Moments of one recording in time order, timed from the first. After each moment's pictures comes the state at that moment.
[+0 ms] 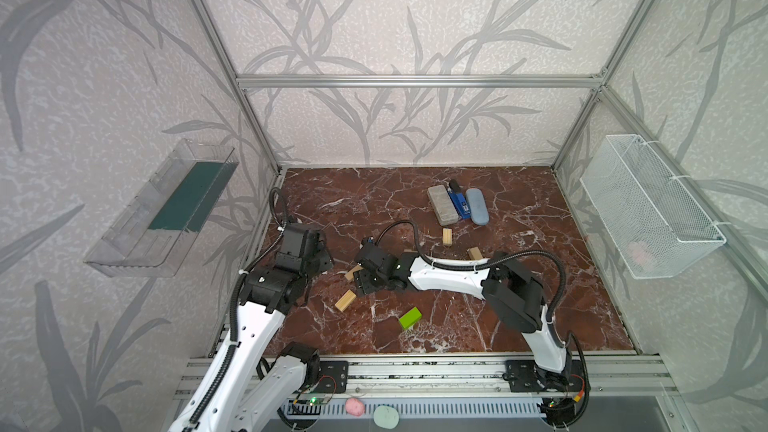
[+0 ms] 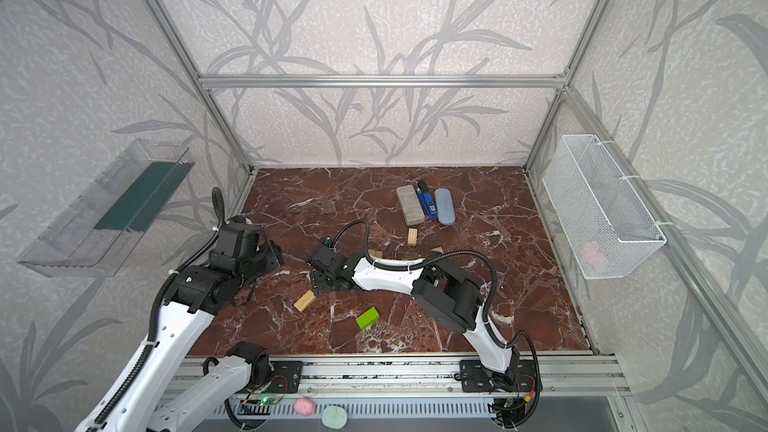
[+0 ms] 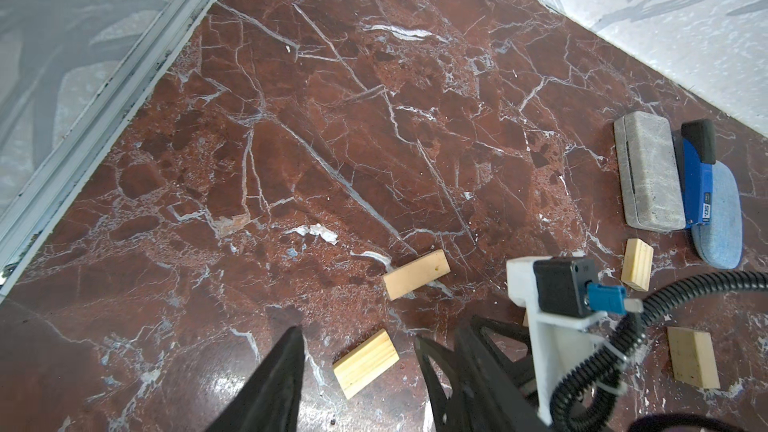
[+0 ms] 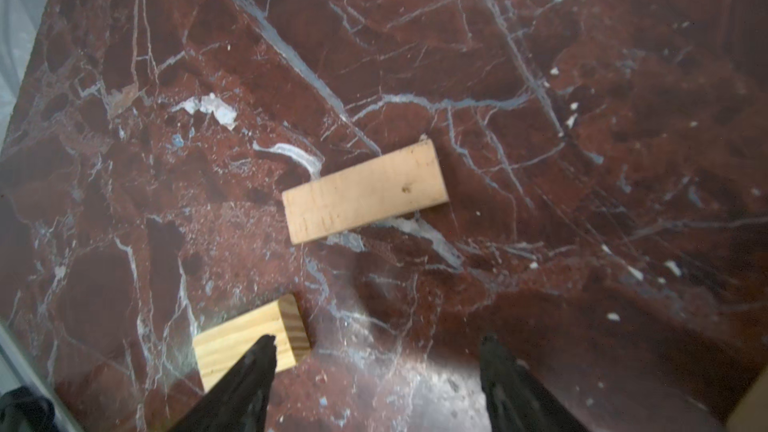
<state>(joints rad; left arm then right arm) -0.25 0.81 0.94 -0.97 -0.24 -0.64 1.12 2.16 1.59 -0.37 0.09 0.71</state>
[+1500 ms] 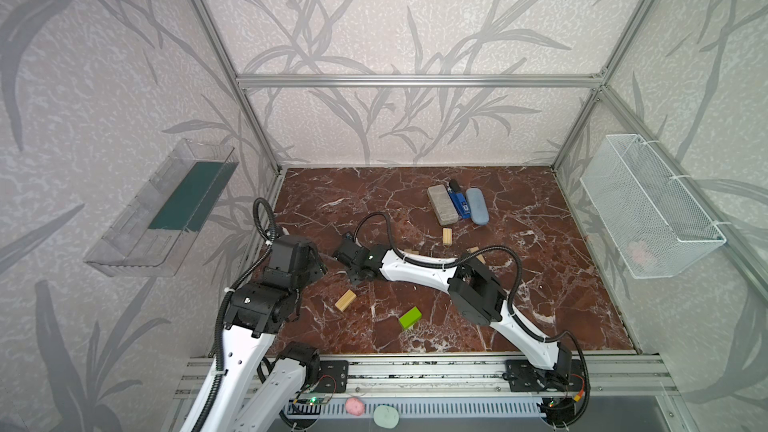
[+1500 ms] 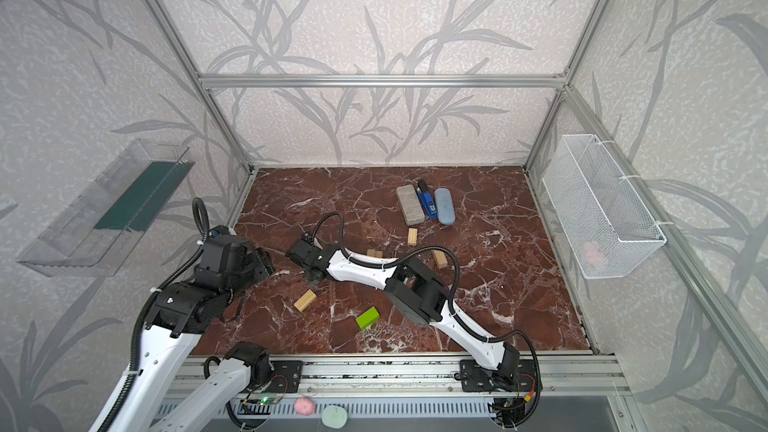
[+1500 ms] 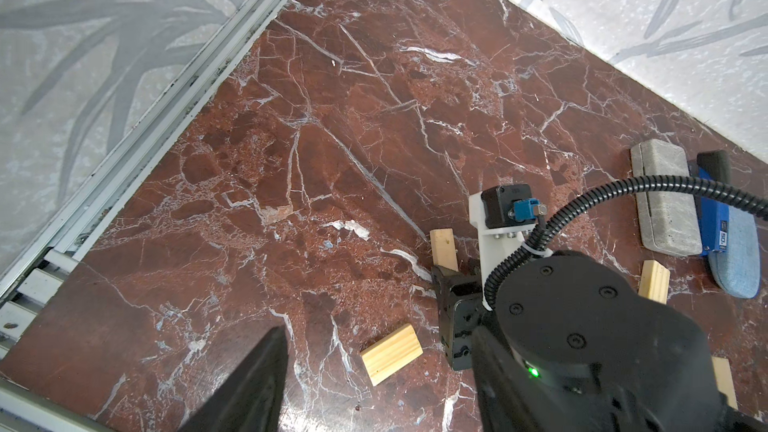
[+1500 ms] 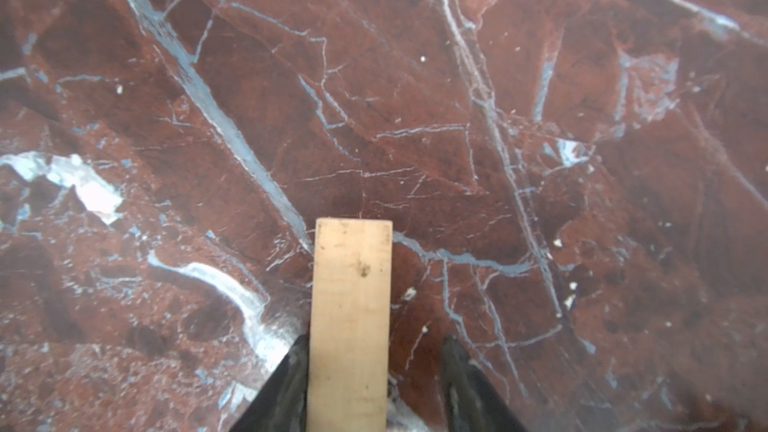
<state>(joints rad) -0.24 0.72 0.94 -1.06 -0.31 -0.67 1.12 2.47 2.06 -0.67 0.28 0.47</state>
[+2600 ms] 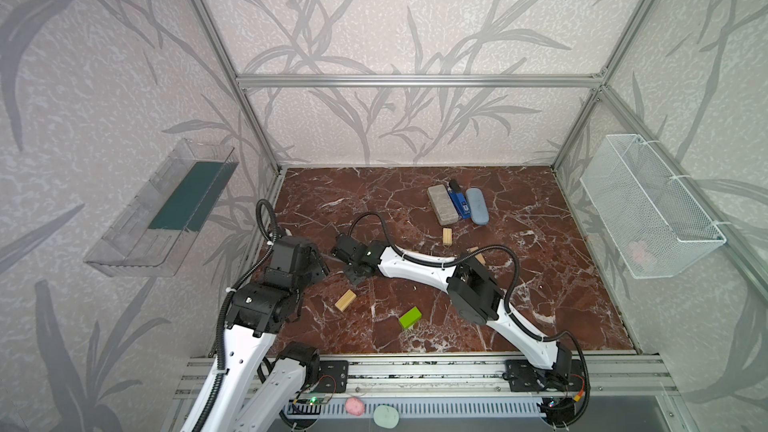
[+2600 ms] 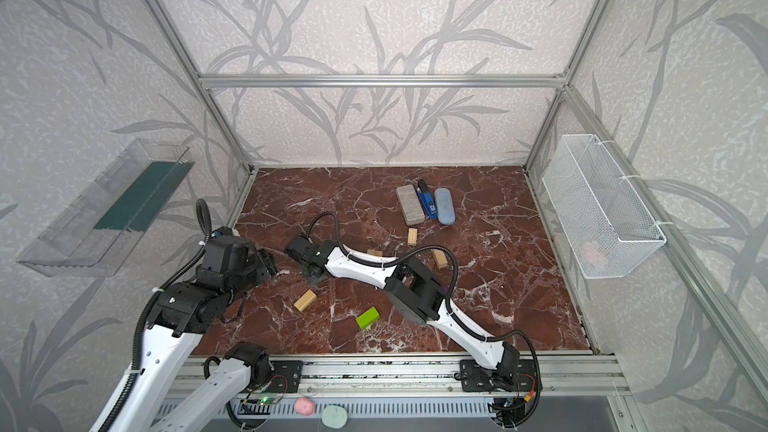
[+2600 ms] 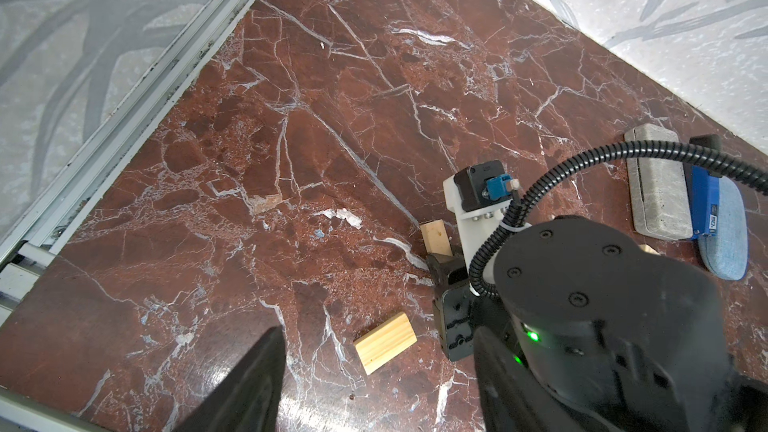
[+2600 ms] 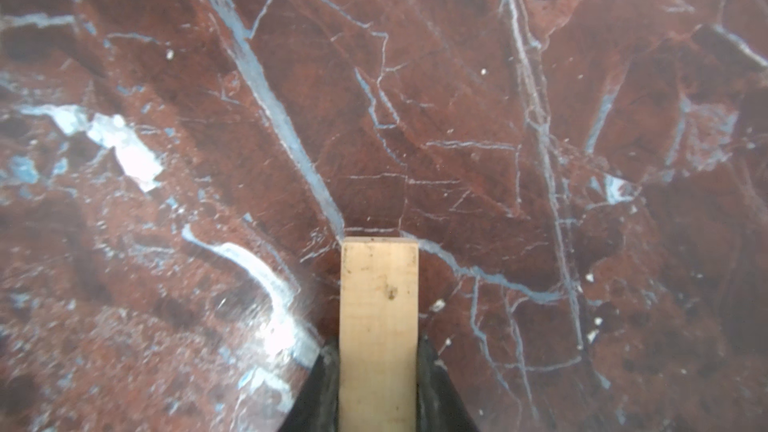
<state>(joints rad) -0.24 0.71 0.92 -1.06 -0.27 -0.68 1.11 2.48 2.12 -0.74 0.19 0.35</state>
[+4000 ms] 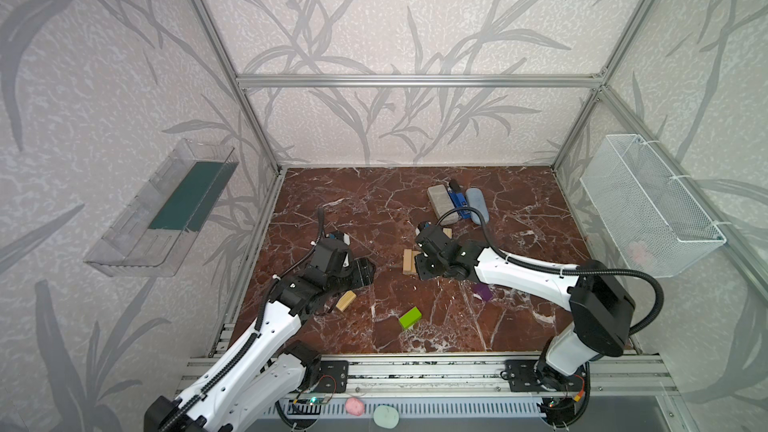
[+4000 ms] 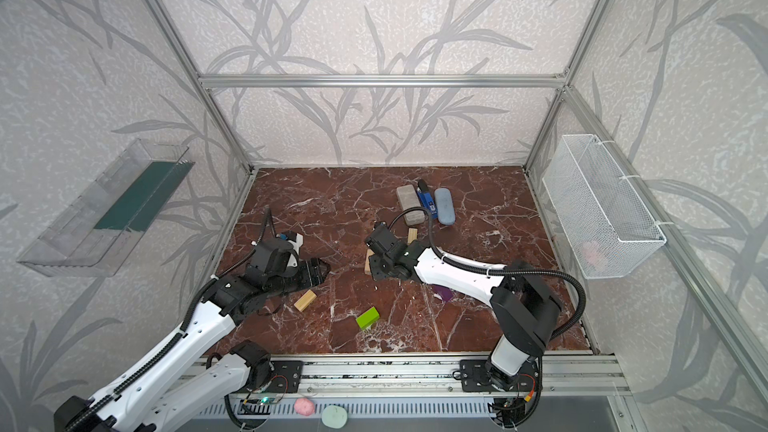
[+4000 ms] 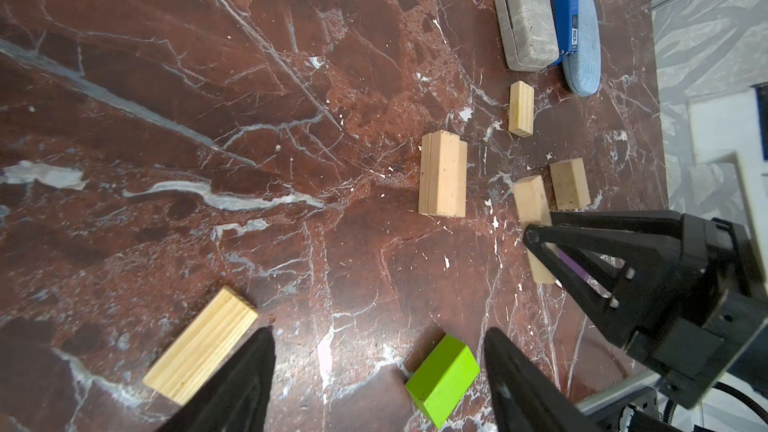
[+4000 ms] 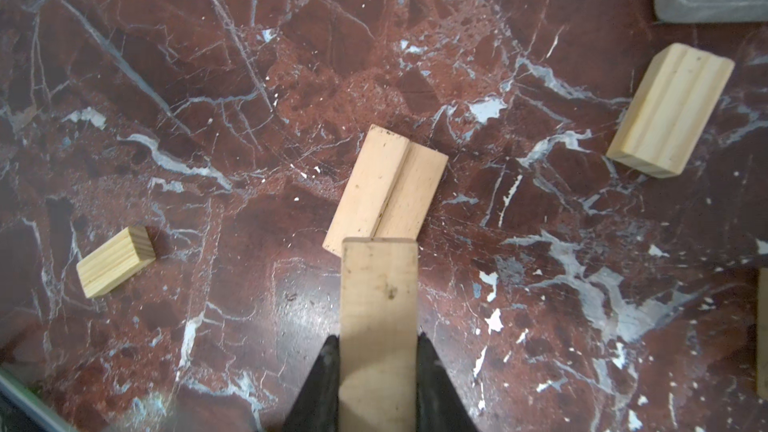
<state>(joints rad) -0.47 0.86 0.66 -0.61 0.08 -0.70 0.90 1.66 1.11 -0.44 0.13 0.61</state>
